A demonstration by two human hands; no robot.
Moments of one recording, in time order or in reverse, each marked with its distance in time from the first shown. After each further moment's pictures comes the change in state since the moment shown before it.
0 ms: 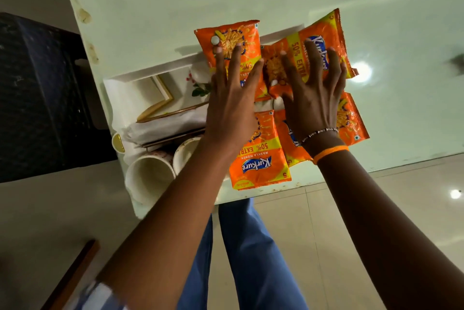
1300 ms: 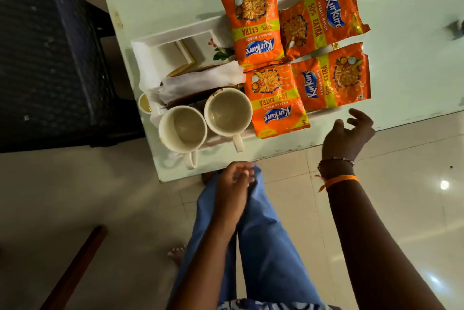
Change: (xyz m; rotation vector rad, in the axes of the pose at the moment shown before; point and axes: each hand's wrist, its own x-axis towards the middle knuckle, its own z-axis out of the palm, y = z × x) left_hand -0.204 -0.037 0.057 -1.139 -0.116 -0.719; right_hand -0.131 -0.005 0.019 0.779 0.404 0.877
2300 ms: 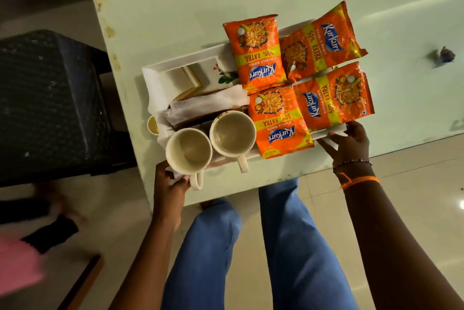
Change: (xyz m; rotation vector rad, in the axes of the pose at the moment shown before) left_hand 0.051 0.033 -0.066 -0.084 0.273 0.117; right_hand 0.078 0.000 -0.004 0.521 -0.339 0.402
